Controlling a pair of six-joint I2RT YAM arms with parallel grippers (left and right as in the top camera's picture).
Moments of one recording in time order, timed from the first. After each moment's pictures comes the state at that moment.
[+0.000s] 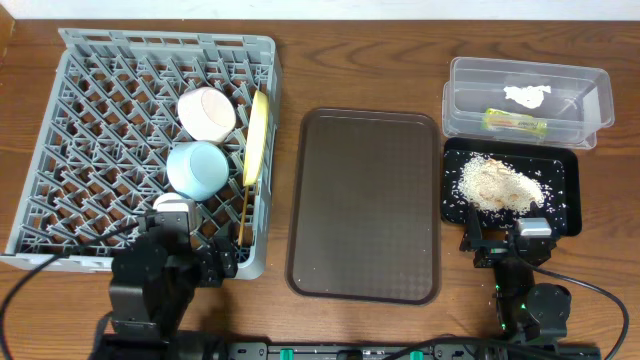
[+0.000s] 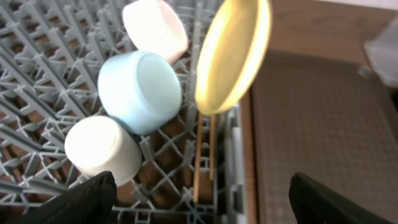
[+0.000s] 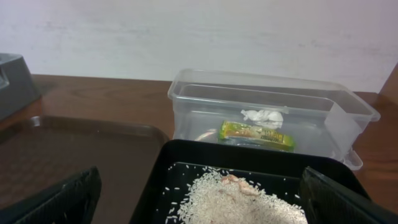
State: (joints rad) left arm -0.08 0.42 0.70 -0.88 0.04 -0.15; right arm 0.04 0.01 0.01 -0.07 0.02 -0.01
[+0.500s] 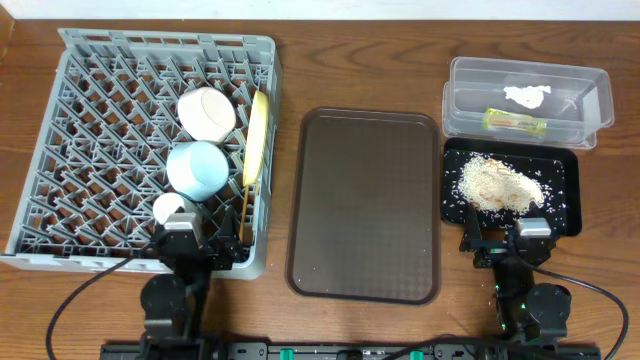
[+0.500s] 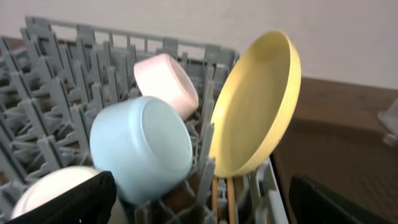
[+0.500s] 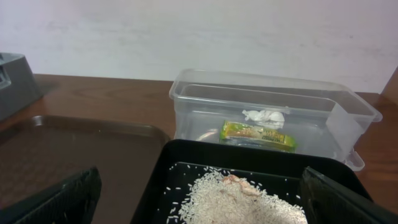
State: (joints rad) left arm -0.01 0.04 0.08 -0.20 0.05 -0.15; right arm 0.04 0.01 0.01 -0.07 0.02 -0.01
